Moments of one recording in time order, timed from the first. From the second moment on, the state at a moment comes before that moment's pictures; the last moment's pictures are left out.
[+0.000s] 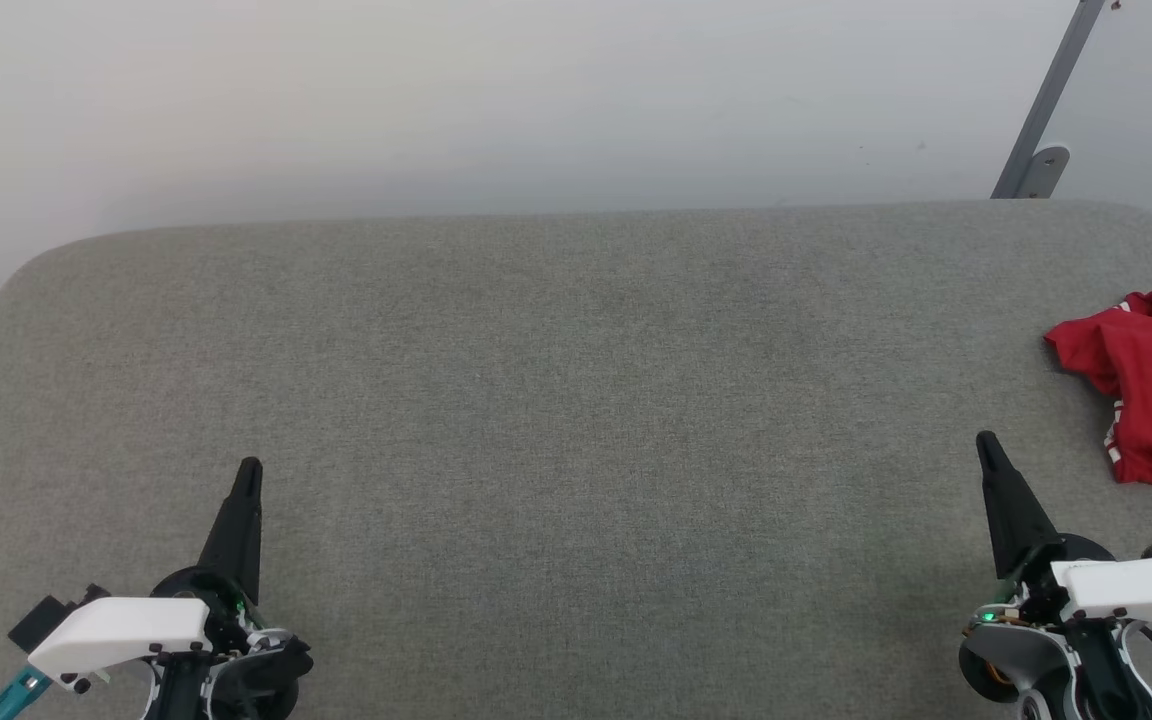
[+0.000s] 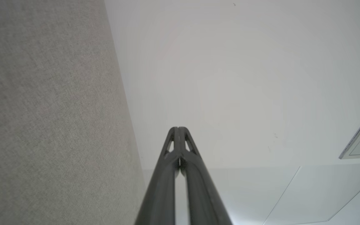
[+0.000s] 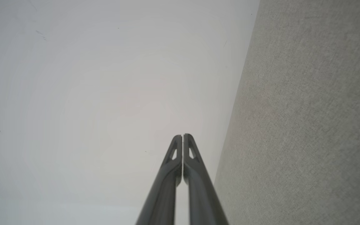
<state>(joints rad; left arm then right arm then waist) -0.10 0.05 0.11 0.25 -1.62 -0.13 0.11 -0.11 -0.05 -0.11 0.24 1.61 0.13 0.12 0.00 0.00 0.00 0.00</state>
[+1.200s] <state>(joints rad) -0.10 0.05 0.11 0.25 -1.62 -0.13 0.11 -0.11 -0.05 -0.11 0.24 1.61 0.13 0.12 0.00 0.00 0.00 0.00</state>
